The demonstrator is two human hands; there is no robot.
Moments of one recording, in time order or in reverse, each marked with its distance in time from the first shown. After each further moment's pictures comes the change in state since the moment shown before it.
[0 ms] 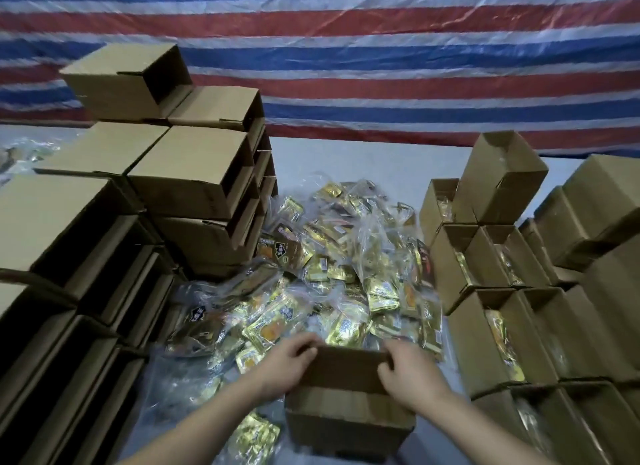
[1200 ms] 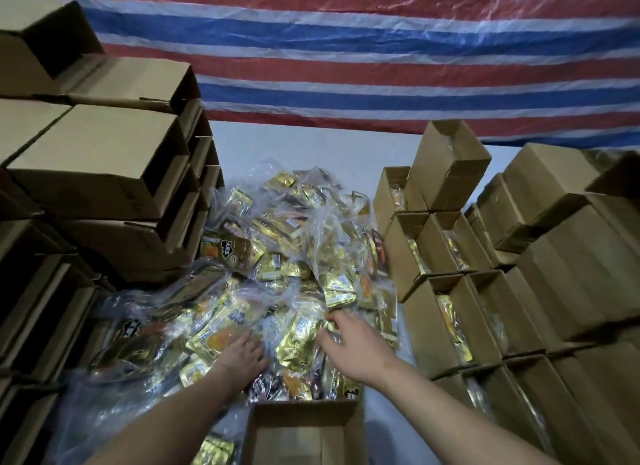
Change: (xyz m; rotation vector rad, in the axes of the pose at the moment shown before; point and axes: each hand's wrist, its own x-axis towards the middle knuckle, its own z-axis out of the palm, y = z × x) left_hand 0.093 -0.081 0.019 1.651 -0.427 0.214; right_hand 0.037 -0.005 -0.007 0.081 -0.004 -0.049
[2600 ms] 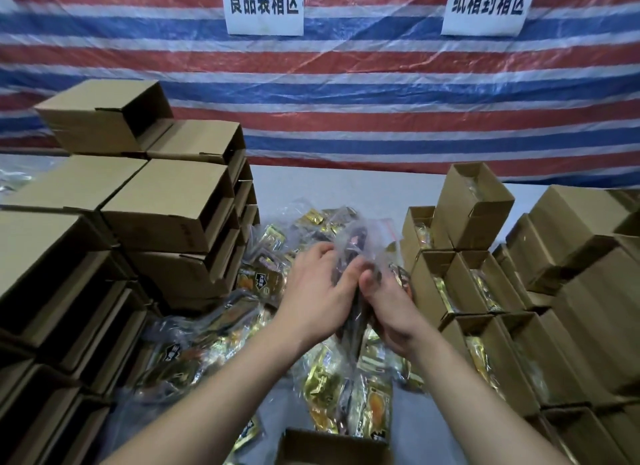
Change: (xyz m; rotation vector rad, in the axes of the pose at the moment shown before) left_hand -0.122 -0.046 -0.237 -1.197 1.017 -0.342; right_hand -0.001 -0.087 -0.109 1.258 0.019 -0.304
